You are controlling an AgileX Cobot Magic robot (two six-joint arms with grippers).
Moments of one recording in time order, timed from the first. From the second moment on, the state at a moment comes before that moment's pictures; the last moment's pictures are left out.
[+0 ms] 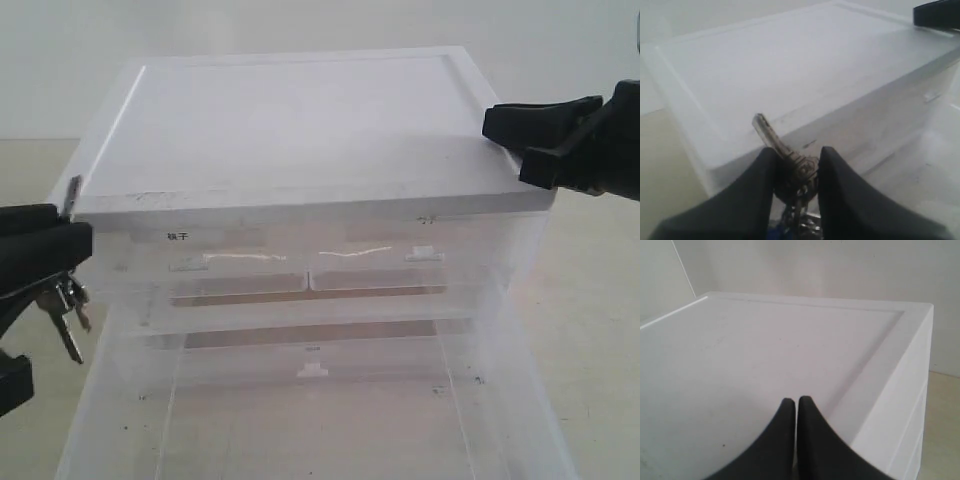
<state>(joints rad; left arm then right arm) -1.06 0.69 -0.37 -1.73 -0.51 1.65 0.03 1.32 -0.56 -1.09 -0.83 0.98</state>
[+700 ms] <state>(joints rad) -1.06 1.03 -0.19 -1.41 -0.80 1.16 0.03 1.32 -0.57 -1.10 -0.83 0.99</state>
